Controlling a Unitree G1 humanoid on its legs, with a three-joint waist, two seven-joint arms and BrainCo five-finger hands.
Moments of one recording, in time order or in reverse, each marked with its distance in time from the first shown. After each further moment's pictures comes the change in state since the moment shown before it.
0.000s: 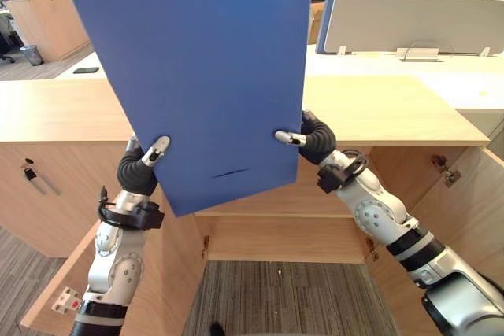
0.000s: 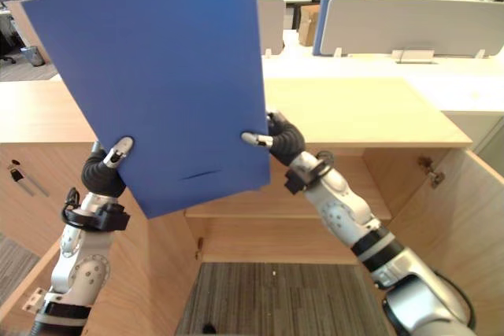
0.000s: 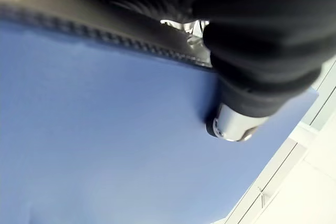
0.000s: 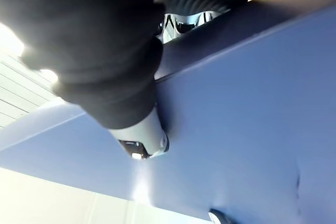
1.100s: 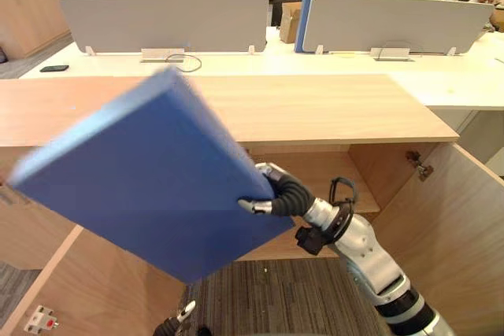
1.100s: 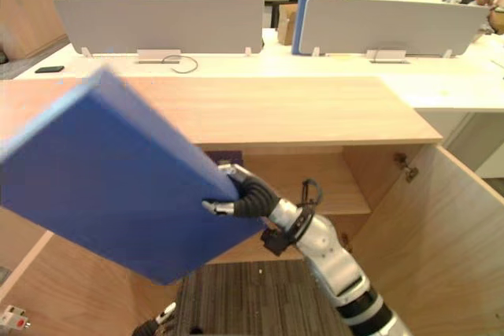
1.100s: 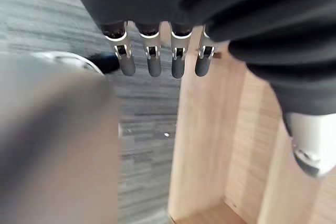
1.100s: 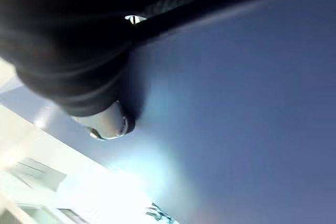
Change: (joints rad) left arm 0.230 -0.201 0.027 1.190 0.562 0.229 0.044; right arm 0.377 0.238 -0.099 -0.273 -1.105 -0.033 0.043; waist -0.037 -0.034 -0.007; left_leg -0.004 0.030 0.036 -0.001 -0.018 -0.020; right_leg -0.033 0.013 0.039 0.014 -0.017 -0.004
